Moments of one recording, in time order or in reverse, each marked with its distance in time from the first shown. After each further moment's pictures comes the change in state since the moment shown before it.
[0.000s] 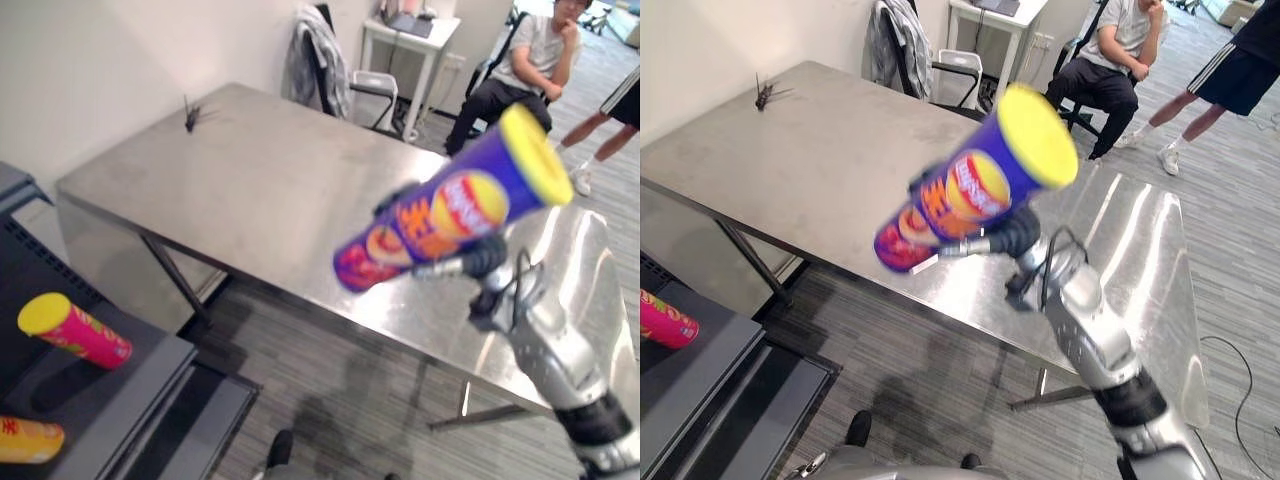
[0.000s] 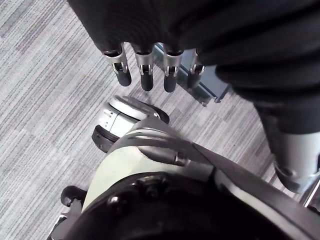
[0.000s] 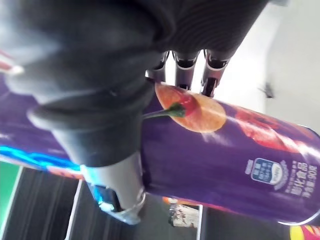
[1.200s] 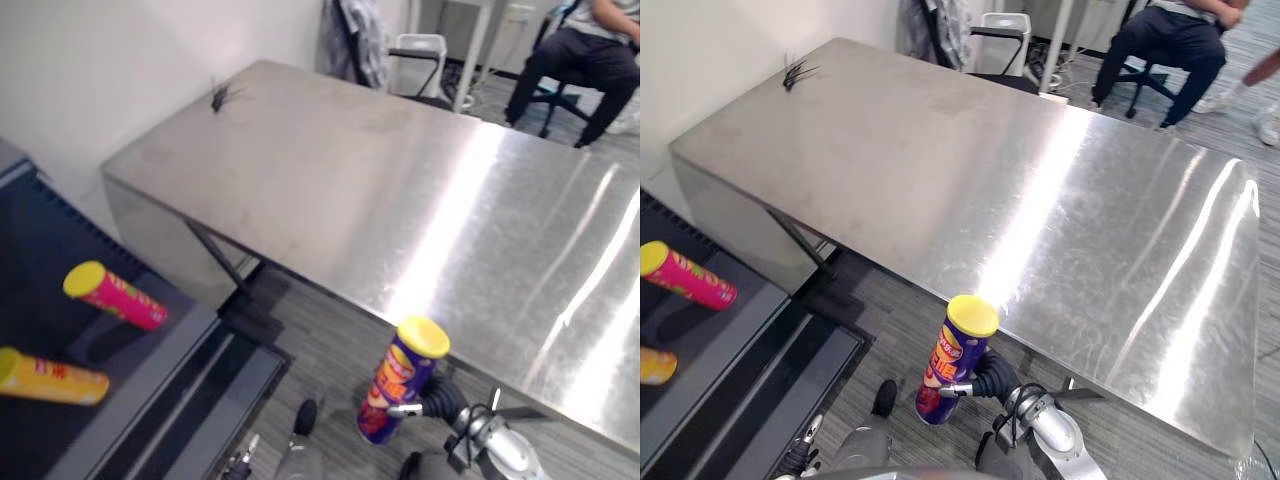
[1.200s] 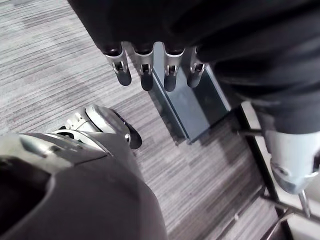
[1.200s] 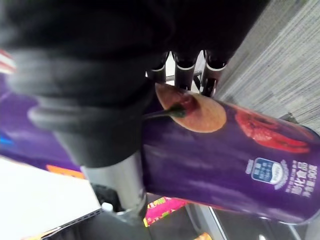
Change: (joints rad) left arm -0.061 -0.071 0.041 -0.094 -0.286 -0.066 0.118; right arm 0.508 0.163 0.005 0.215 -0.473 0.042 -0.023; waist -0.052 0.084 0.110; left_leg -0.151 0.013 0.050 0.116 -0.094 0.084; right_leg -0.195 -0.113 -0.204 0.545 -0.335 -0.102
